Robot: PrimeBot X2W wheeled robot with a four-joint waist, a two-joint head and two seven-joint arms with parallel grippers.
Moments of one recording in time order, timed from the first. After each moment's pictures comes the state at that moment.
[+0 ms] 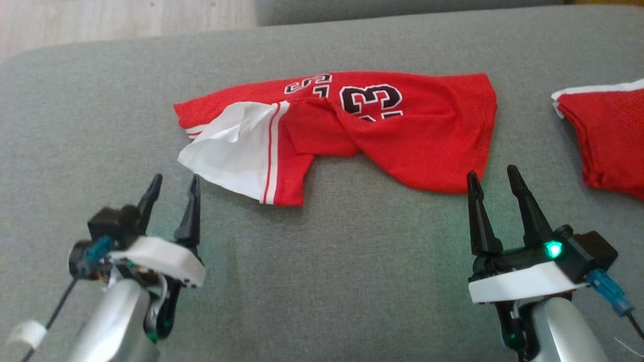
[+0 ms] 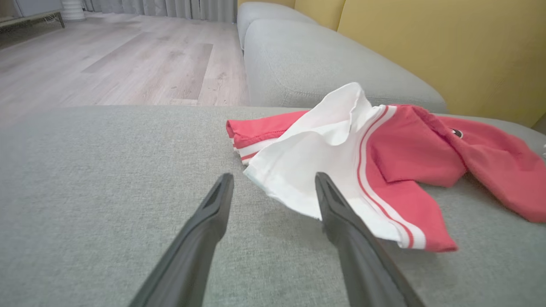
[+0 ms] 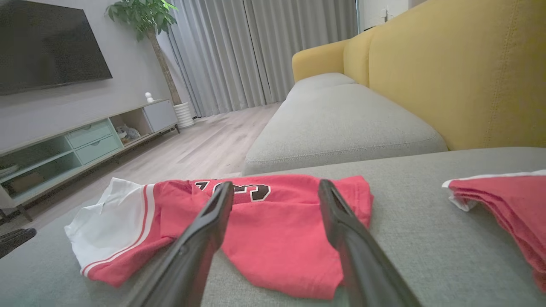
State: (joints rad) left arm -0.29 0.27 -0.35 0.38 -0.49 0.00 -0.09; right arm -0.07 -0.05 0.13 0.12 0.22 0.13 -0.25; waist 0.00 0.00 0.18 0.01
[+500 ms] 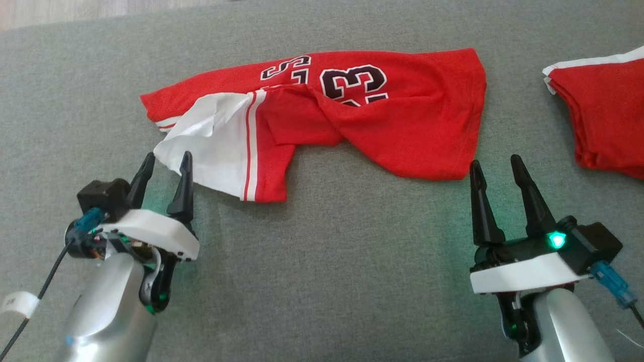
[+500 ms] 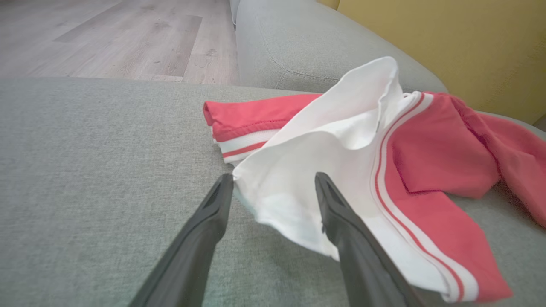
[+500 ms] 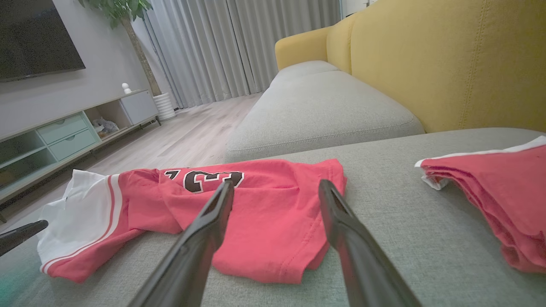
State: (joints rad) left arm -0.43 0.25 -0.35 0.55 -0.55 -0.05 -0.10; right arm -0.09 -0.05 0.12 0.12 0.22 0.13 -0.25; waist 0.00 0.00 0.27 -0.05
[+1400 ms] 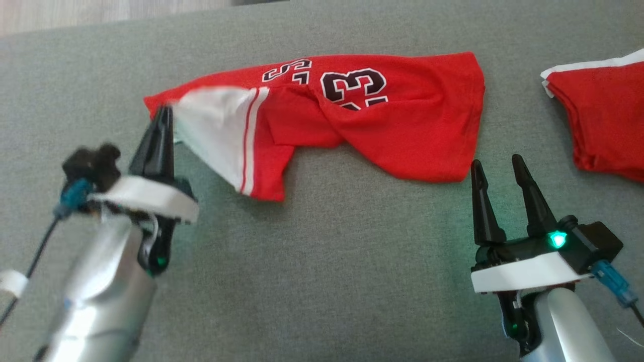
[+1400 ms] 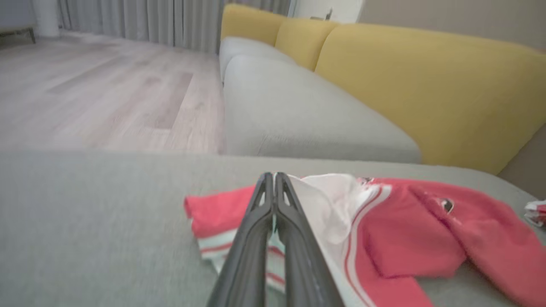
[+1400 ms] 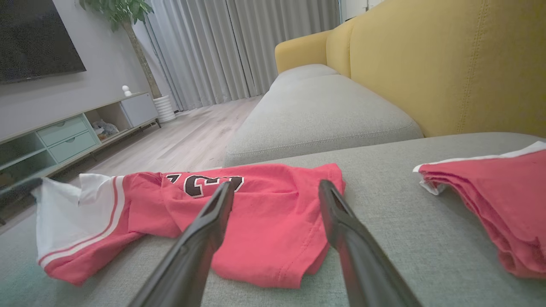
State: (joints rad) left arm -0.57 0.24 -0.37 0.60 -0.56 -0.12 -0.23; right arm -0.10 -0.05 0.12 0.13 0.22 0.13 -0.25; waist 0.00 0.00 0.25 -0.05
